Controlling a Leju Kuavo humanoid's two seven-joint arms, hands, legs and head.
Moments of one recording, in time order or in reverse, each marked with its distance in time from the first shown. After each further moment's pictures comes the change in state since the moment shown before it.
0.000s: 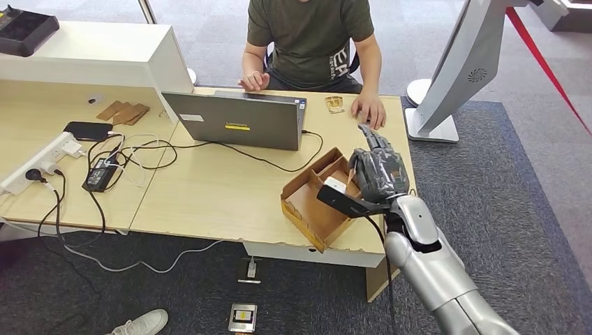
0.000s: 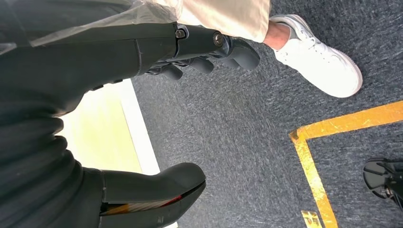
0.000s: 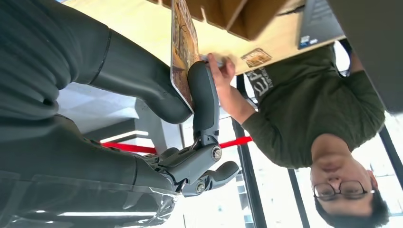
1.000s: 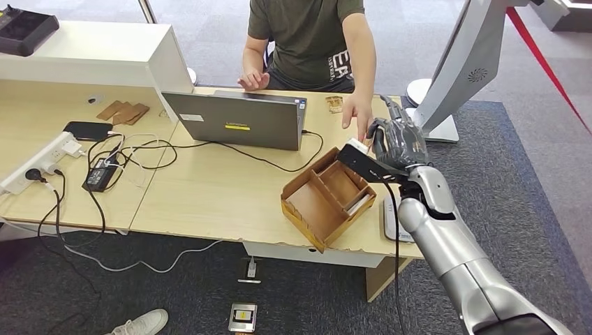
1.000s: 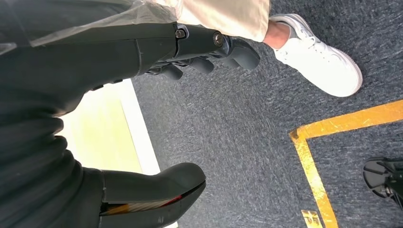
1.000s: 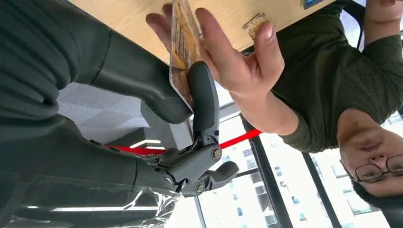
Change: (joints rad) left arm 0.000 -0.002 0.000 0.001 -0.001 0.000 0.002; right arm -0.155 0.012 -0.042 0.170 -0.138 -0.021 -0.045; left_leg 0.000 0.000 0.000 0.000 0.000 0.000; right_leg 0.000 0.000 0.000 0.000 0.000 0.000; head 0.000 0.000
